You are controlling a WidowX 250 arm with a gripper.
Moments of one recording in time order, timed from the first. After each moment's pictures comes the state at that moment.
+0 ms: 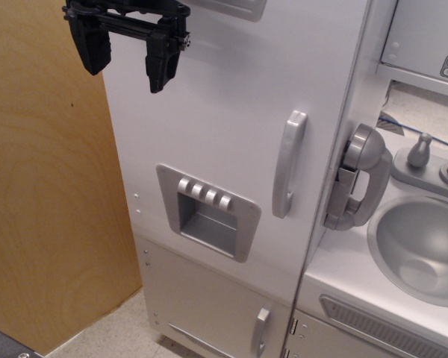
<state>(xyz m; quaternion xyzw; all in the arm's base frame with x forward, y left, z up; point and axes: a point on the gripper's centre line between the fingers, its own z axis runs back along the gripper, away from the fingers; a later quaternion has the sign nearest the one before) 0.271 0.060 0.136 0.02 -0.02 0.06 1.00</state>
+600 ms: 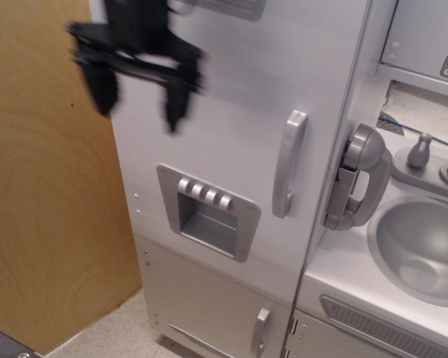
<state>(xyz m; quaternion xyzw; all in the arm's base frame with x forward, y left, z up) 0.245 0.004 0.123 0.00 -0.05 0.04 1.00</state>
